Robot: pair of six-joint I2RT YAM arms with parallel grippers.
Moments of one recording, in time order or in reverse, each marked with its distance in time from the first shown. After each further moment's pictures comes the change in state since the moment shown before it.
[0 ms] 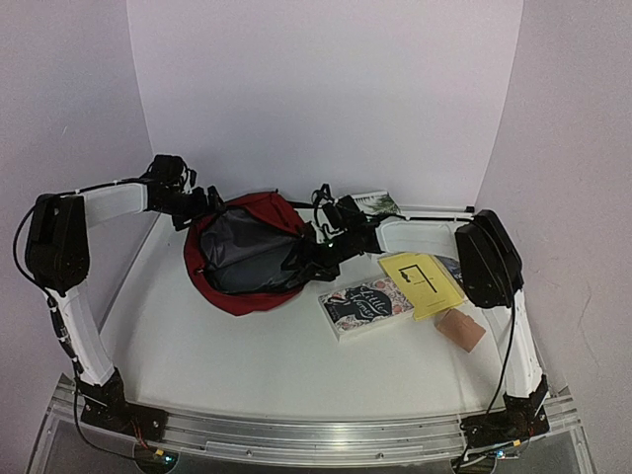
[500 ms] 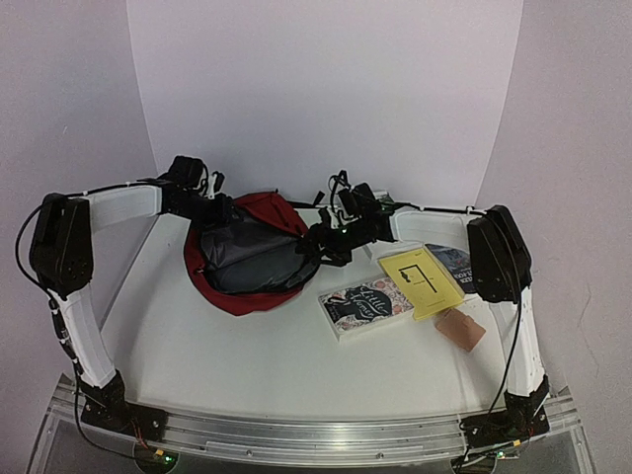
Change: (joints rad) left arm -0.120 -0.016 -0.001 -0.028 0.081 0.073; right arm -0.070 -0.039 0.003 0.002 0.012 0.000
